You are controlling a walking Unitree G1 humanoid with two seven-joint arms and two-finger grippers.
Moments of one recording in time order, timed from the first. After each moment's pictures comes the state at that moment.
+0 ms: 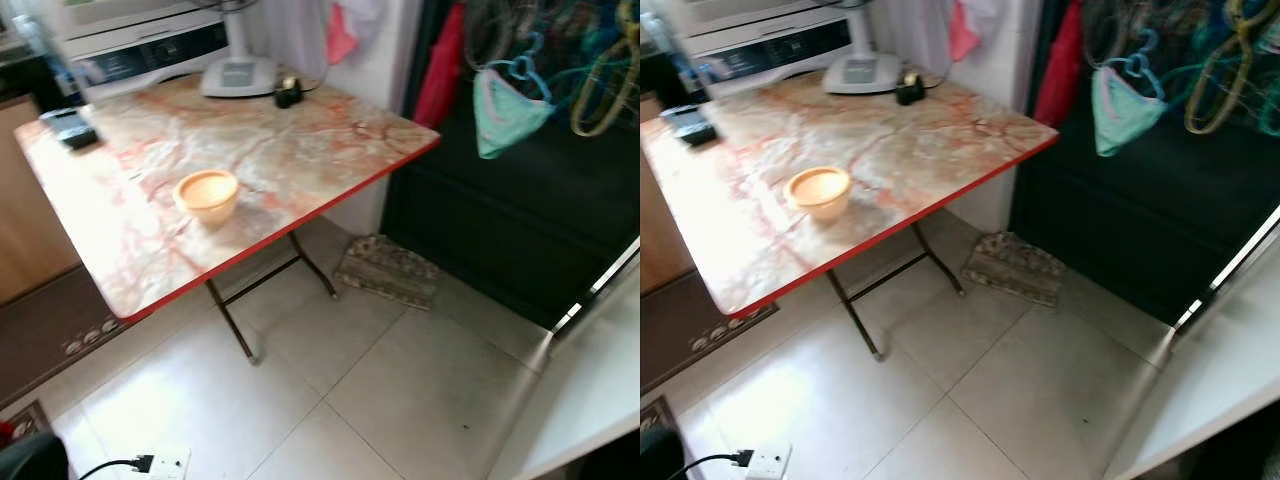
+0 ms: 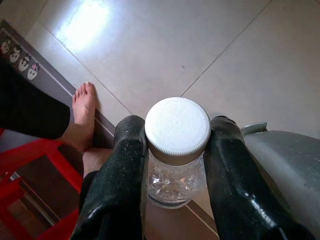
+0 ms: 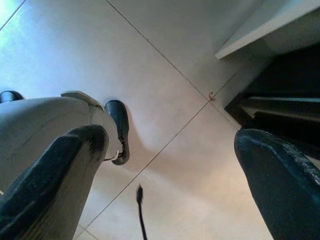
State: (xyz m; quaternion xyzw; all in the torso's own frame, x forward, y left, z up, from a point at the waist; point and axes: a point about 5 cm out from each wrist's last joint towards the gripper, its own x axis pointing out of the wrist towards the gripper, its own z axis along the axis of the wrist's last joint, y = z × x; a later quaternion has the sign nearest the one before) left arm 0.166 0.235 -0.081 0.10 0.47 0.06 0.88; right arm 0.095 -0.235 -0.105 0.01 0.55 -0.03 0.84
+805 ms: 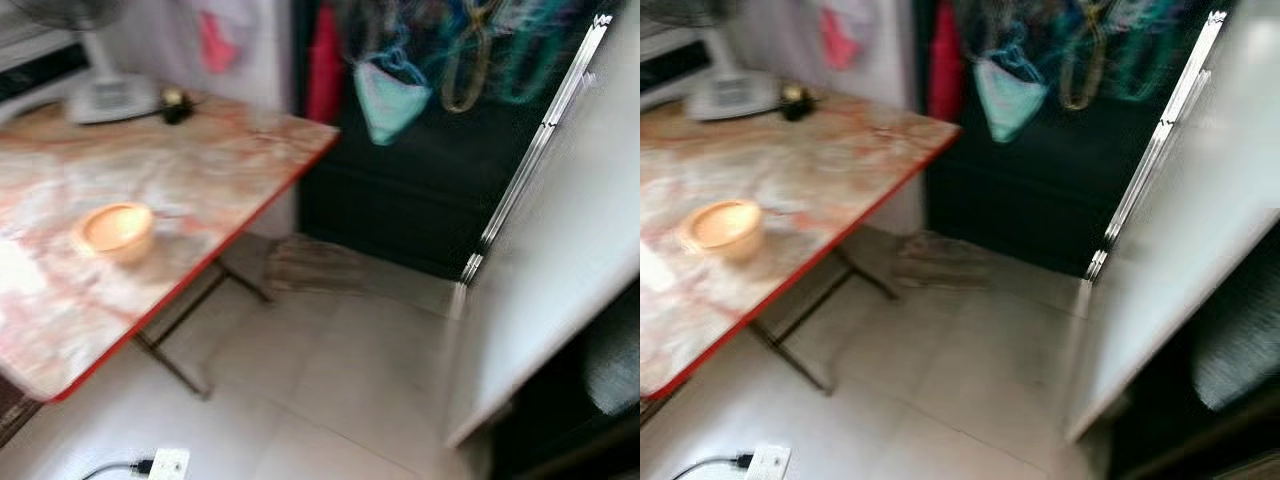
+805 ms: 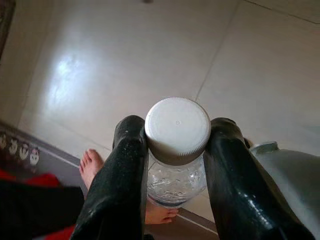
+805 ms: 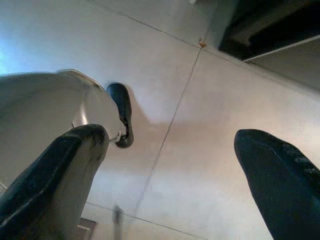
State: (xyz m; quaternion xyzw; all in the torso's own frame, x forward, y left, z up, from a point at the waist) left arm 0.157 0.236 -0.085 0.10 0.47 0.06 0.88; right arm 0.091 -0.237 -0.106 0.02 0.55 -0.04 0.84
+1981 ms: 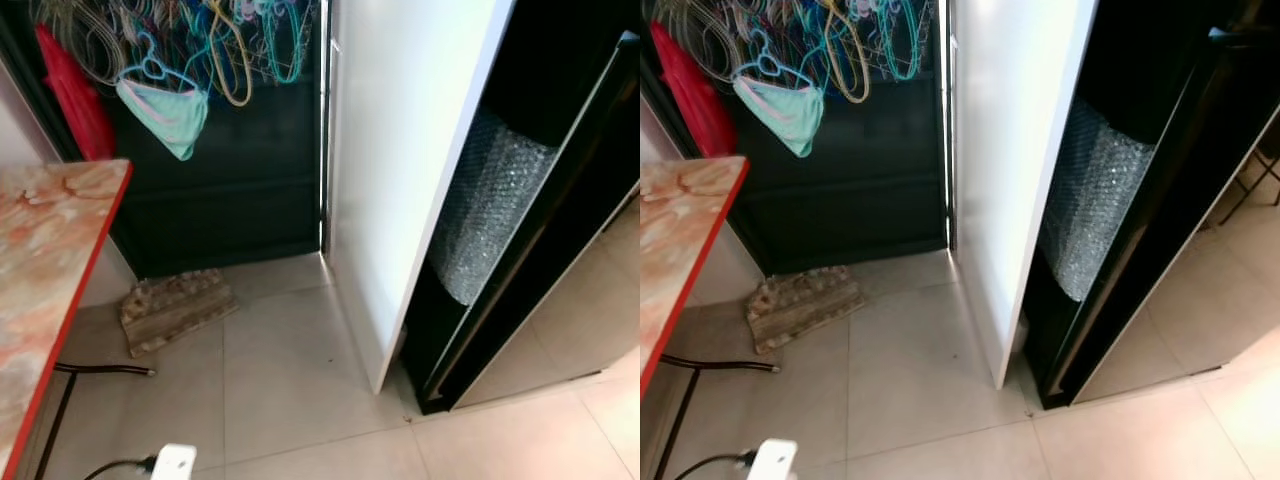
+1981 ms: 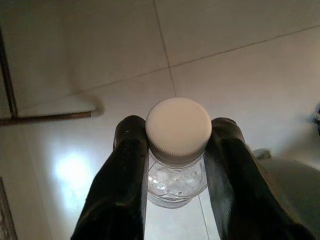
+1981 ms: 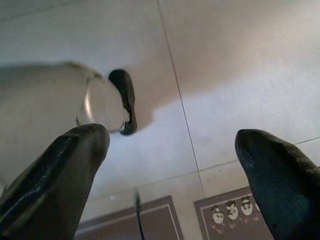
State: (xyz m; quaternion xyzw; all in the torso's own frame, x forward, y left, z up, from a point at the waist) left arm 0.166 0.230 -0.083 0.09 0.46 0.04 0.88; right arm 0.090 -0.236 -0.106 0.01 0.55 -0.06 0.83
